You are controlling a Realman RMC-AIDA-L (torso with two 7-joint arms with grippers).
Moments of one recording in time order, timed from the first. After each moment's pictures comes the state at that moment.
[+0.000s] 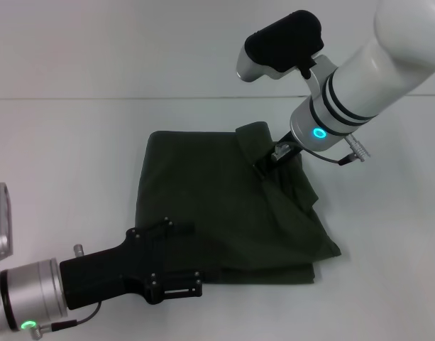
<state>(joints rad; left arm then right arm) -0.43 -2.17 0.56 0.47 1.99 1.64 -1.10 1.12 2.10 -1.40 -0.63 -2.60 -1.06 2.73</state>
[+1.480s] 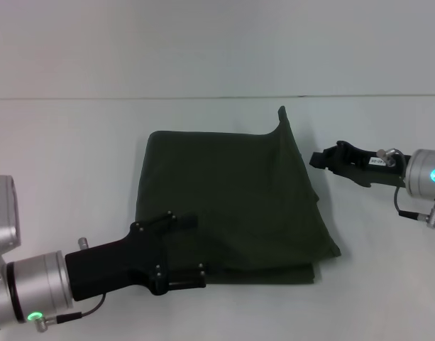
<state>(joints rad) -0.45 -2.17 0.55 0.46 1.98 1.62 -1.11 0.69 2.09 -0.77 -0.50 -2.00 -0.97 2.37</state>
